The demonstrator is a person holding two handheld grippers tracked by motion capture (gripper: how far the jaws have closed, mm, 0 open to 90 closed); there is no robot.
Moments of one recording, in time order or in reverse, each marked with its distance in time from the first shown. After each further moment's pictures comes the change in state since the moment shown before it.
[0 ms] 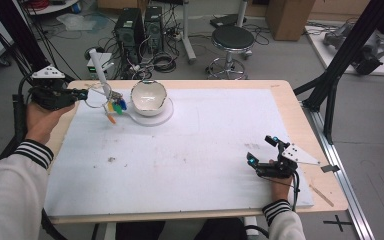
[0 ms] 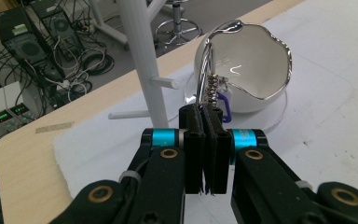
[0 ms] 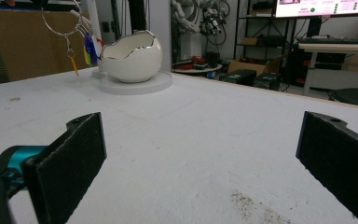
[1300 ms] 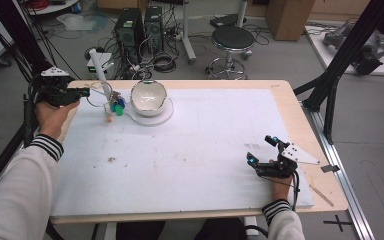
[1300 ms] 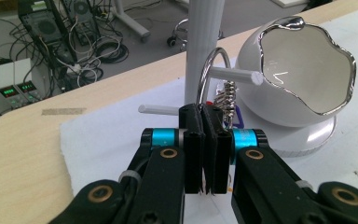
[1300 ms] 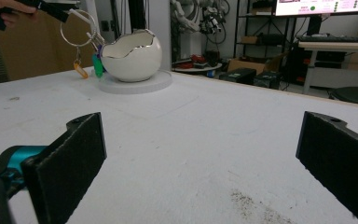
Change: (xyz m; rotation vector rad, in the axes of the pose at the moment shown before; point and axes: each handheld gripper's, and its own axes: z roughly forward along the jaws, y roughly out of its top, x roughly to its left) left arm 0.029 -0.017 0.041 -0.002 0.065 -0.128; right arm -0.001 0.000 0.001 0.001 -0.004 -0.002
